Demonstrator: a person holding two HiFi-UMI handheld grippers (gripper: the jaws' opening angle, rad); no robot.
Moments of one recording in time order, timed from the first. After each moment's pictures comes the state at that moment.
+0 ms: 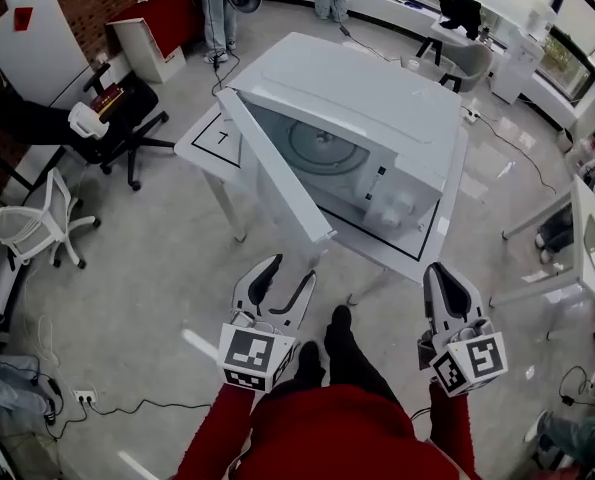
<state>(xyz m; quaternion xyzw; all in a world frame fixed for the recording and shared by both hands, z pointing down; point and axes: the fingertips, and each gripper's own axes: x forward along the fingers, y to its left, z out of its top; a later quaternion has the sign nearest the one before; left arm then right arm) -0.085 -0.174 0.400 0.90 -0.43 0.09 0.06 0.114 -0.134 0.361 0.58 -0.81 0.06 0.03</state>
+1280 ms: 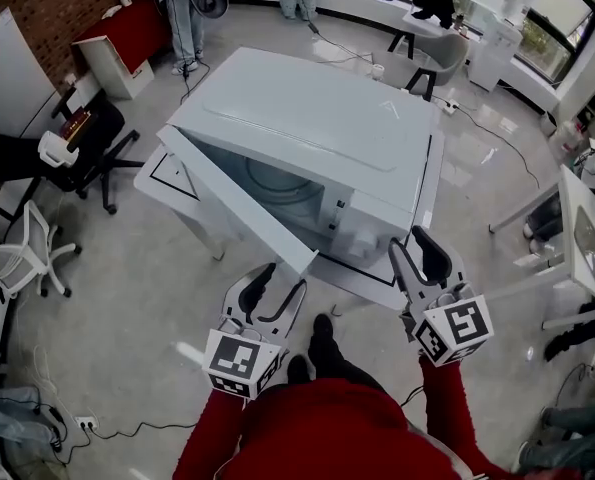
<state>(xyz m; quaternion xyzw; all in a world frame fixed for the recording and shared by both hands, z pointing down) -0.030 -0.219 0.409 0.92 -0.38 0.09 0.08 0.146 -0.230 0.360 0.58 -0.82 0.04 0.05</state>
